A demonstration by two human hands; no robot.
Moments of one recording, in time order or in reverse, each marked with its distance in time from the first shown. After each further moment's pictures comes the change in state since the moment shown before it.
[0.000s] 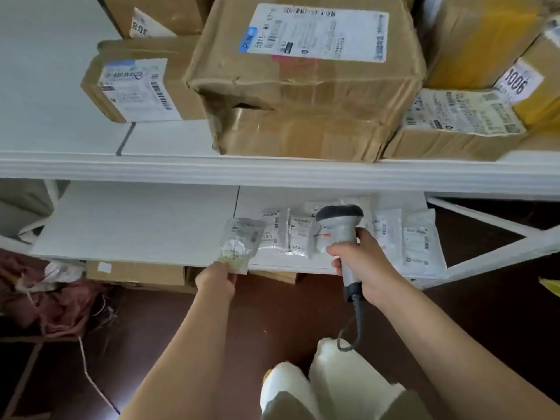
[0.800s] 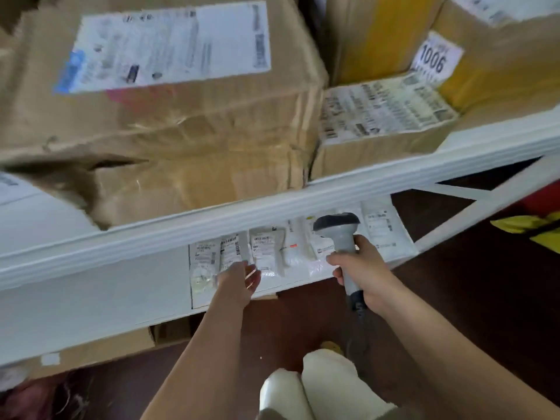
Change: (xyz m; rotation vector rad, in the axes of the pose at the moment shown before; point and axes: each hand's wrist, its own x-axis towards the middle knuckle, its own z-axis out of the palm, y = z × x) left_hand 0.010 -0.030 0.131 0.333 -0.258 -0.118; right_hand 0.053 0.026 -0.046 0.169 0.190 0.033
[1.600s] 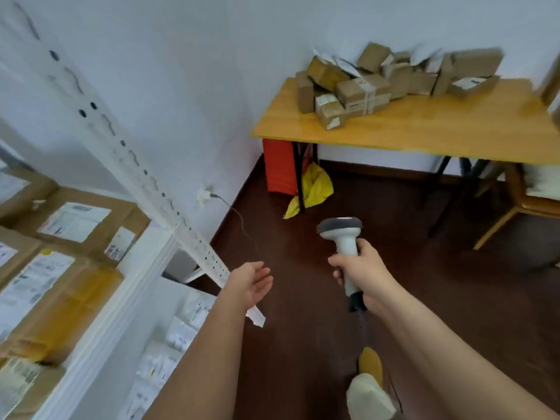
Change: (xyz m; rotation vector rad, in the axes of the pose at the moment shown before) left_hand -0.363 -0.199 0.308 1.045 -0.726 0.075; right_hand -0.260 0.040 -0.361 0.767 0.773 -0.082
